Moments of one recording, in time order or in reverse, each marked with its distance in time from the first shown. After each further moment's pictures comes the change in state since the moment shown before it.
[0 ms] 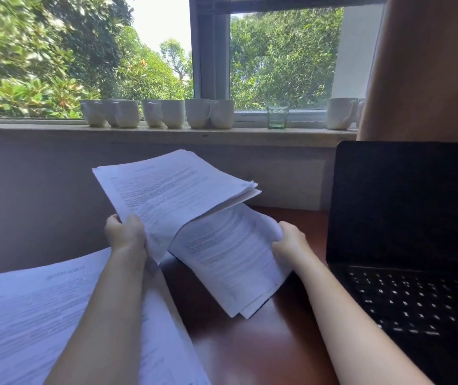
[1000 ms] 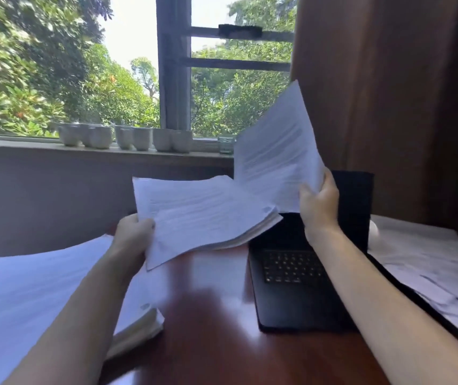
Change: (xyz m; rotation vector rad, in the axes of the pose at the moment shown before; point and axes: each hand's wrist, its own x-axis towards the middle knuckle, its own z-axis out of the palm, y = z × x) left_hand -0.196 0.093 -0.052 0.115 -0.543 0.057; right_hand -0.159 -0.006 -0.194 0.787 0.634 -0.289
